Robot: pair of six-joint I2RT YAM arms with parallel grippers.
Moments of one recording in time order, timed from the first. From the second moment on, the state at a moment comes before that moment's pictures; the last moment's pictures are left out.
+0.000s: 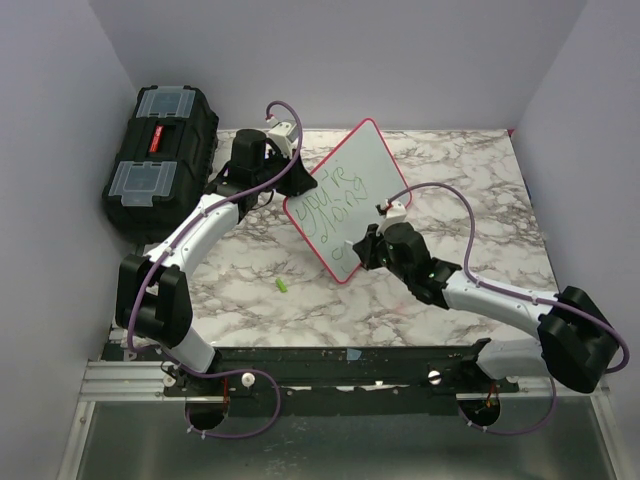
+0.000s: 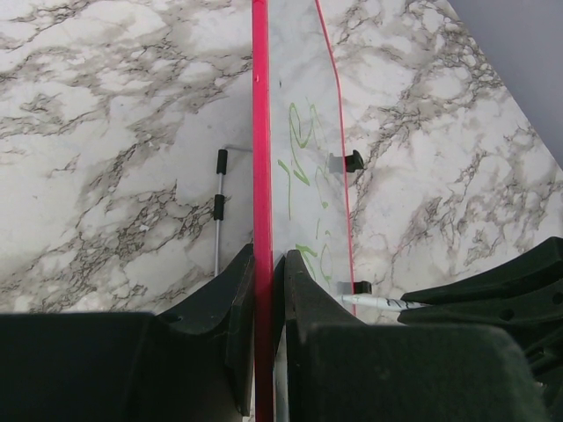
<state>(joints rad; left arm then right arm) -0.35 1.58 1.28 -0.14 0.51 -0.22 0.79 1.29 0.65 0.21 0.22 0.42</state>
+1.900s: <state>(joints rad) -0.35 1.58 1.28 -0.14 0.51 -0.22 0.79 1.31 0.67 0.21 0.26 0.43</state>
